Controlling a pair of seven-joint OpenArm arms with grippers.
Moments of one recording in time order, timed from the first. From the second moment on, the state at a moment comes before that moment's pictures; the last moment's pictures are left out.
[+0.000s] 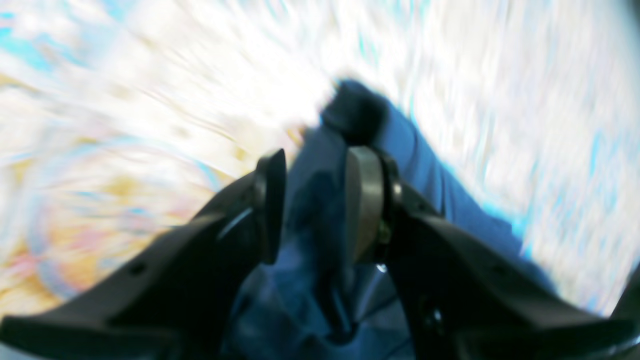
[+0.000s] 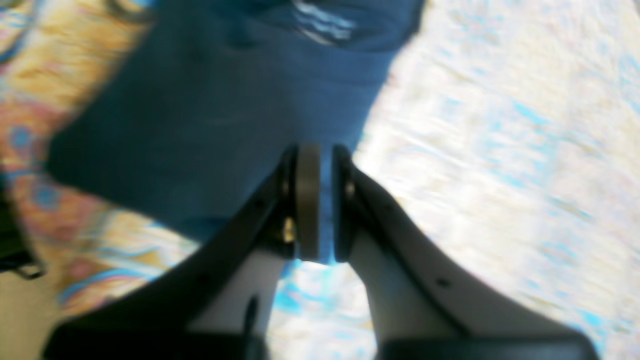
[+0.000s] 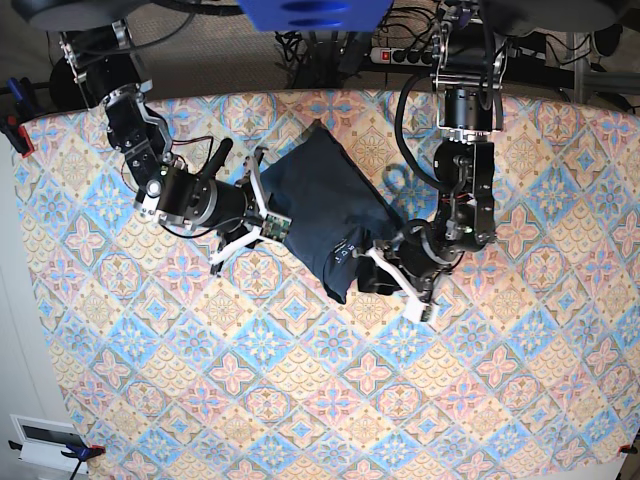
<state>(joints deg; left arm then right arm) -11.2 -2.4 -5.6 79.5 -29.9 -22.8 43.9 4.0 24.6 -23.3 108.9 17.0 41.1 -51.6</state>
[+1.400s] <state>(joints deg) 13.5 -9.3 -33.1 102.2 -52.6 -22.4 50.5 18.8 12.4 -20.3 65.2 9.6 41.4 -35.6</state>
